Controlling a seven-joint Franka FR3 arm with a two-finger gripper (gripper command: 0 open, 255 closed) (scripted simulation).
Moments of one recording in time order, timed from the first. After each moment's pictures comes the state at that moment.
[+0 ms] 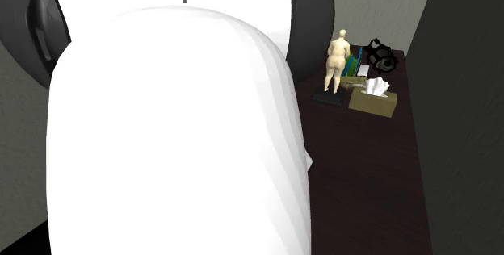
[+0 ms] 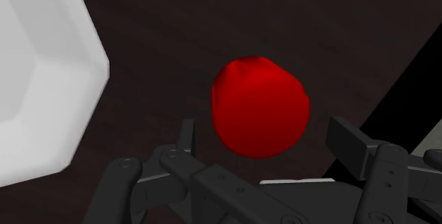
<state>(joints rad) 0.04 0.36 0.14 -1.90 -0.07 2.25 0.29</state>
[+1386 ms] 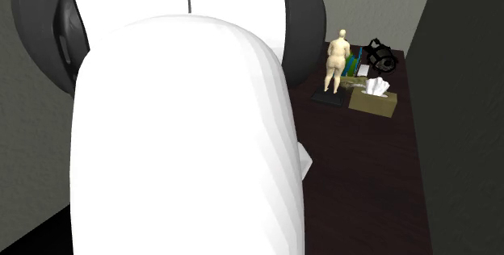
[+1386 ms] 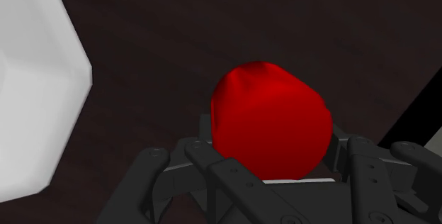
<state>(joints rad) 0.05 0.40 0.13 -1.91 -0.08 2.31 0.30</state>
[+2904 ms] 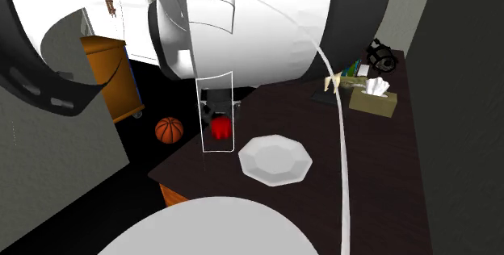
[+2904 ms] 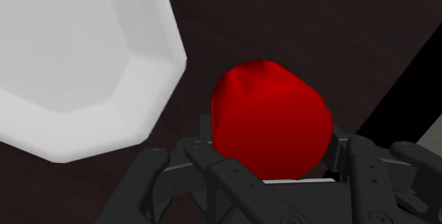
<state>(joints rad) -0.02 0.24 0.12 -1.92 -0.04 2.16 0.20</state>
